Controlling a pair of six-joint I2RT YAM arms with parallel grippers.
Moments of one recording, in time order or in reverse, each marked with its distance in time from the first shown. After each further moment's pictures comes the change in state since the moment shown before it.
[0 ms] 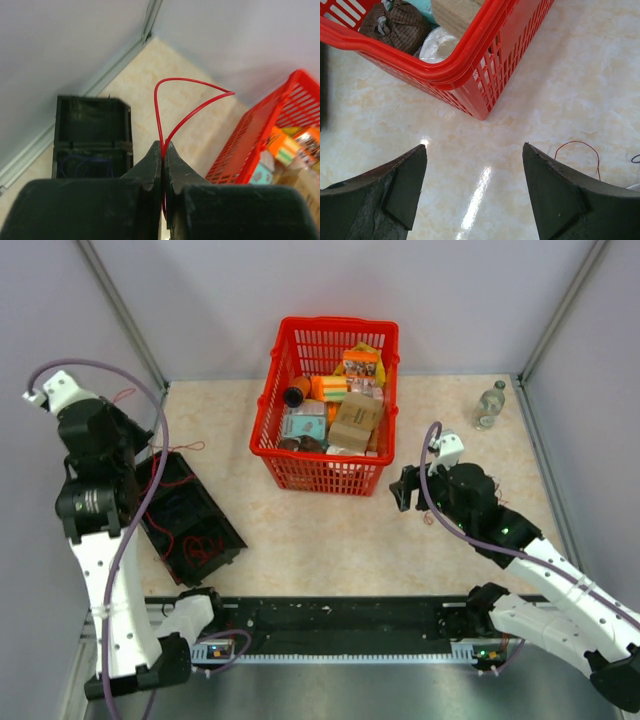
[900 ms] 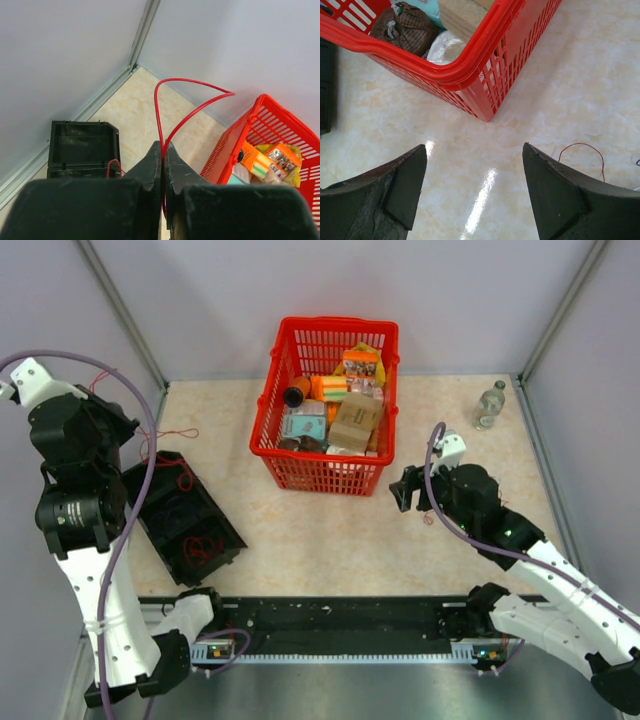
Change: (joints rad) left arm 0.000 0.058 0.158 -0.019 0.013 -0.005; right arm 0.000 -0.021 0.000 0.002 -0.020 0.008
